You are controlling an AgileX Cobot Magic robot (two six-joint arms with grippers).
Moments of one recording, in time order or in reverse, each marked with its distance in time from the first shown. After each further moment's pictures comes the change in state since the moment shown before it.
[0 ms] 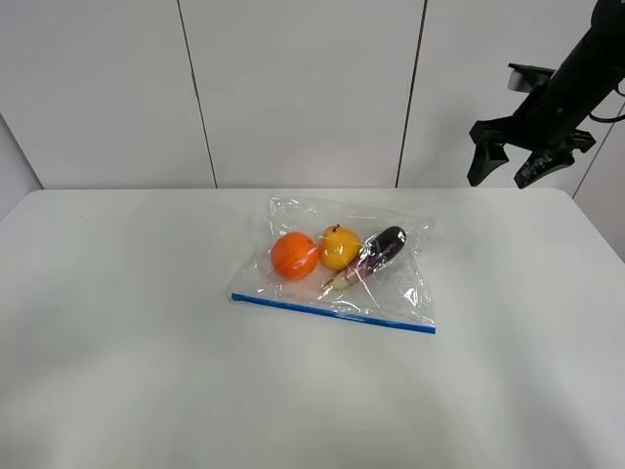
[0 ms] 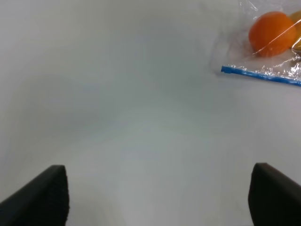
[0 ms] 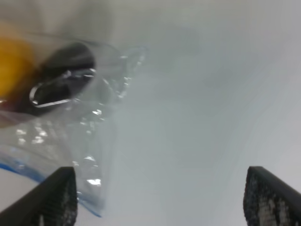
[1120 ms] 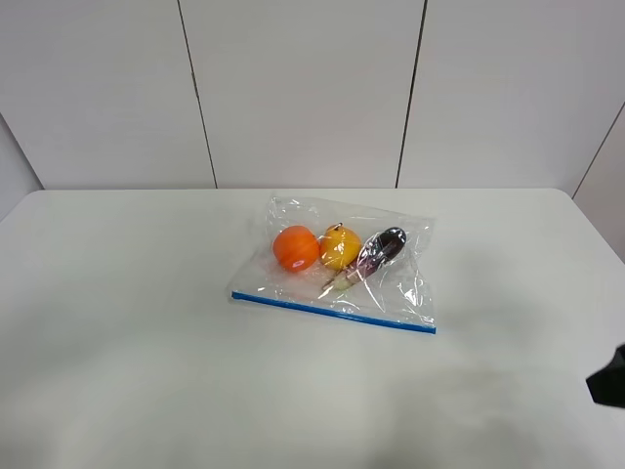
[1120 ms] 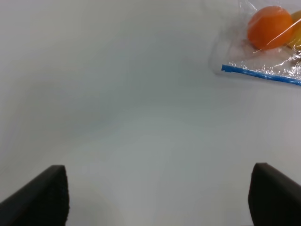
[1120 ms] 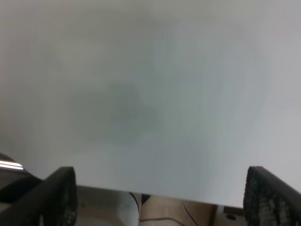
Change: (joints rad) left arm 0.000 0.000 0.000 0.000 0.000 -0.001; right arm 0.000 -1.179 1.209 -0.116 -0.145 0.071
